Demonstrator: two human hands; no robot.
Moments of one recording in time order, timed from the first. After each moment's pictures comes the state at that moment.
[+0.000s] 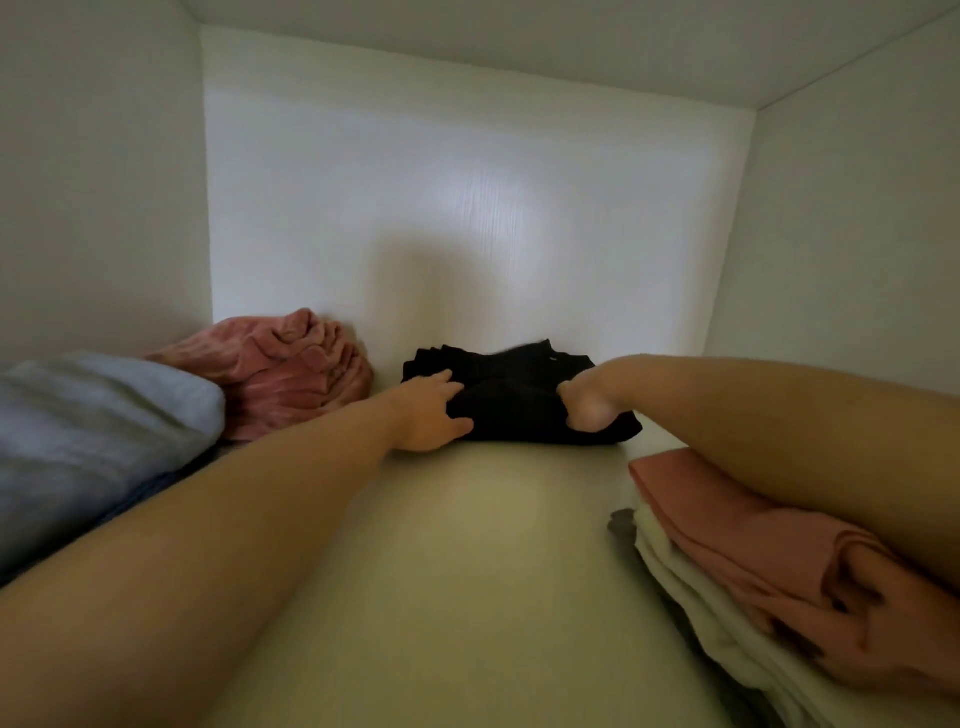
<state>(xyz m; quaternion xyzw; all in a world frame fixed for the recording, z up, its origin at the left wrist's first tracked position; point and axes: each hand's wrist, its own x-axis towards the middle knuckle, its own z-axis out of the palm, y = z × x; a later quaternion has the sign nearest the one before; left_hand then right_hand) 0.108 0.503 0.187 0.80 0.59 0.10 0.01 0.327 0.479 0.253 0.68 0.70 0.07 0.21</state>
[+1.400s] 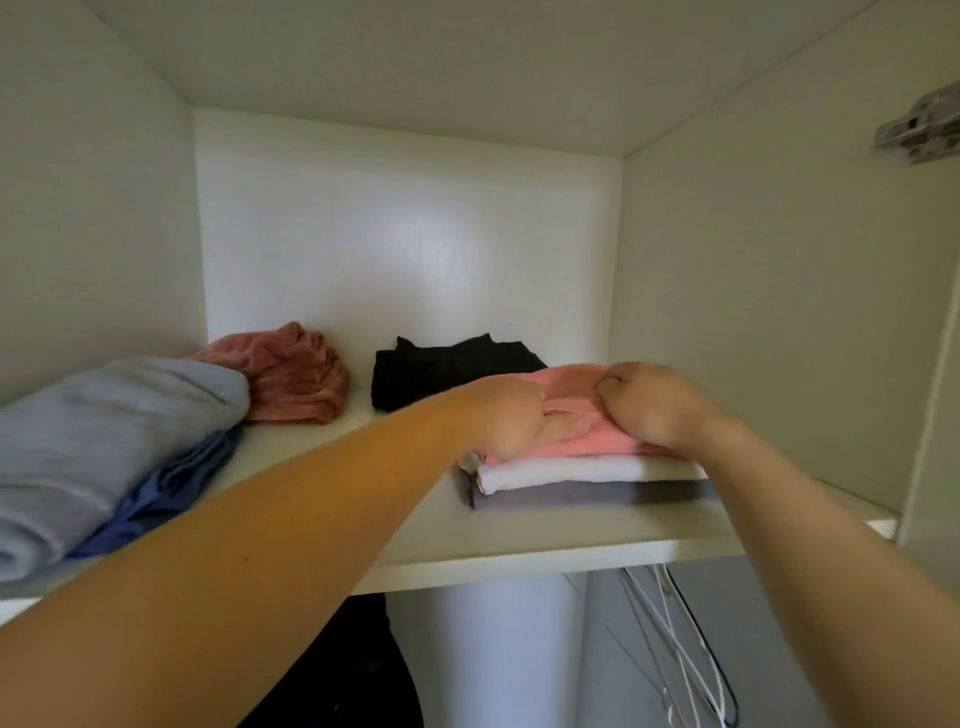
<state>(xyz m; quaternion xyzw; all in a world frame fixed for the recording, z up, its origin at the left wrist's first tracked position) 0.208 0.256 0.228 0.88 0.47 0.08 0.02 0.392 0.241 0.227 0.71 0.66 0.07 -0.24</state>
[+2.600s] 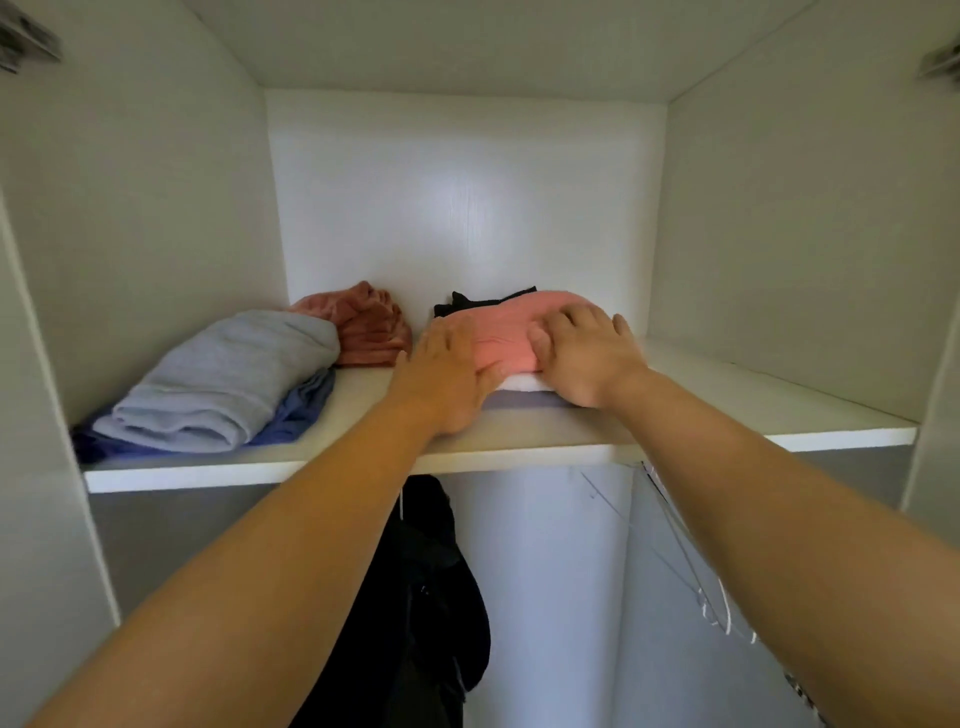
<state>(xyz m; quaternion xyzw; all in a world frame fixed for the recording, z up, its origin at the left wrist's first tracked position) 0.099 0.242 0.164 0.77 0.59 0.24 -0.08 0.290 0.236 0.188 0.64 0.72 0.16 -0.21</state>
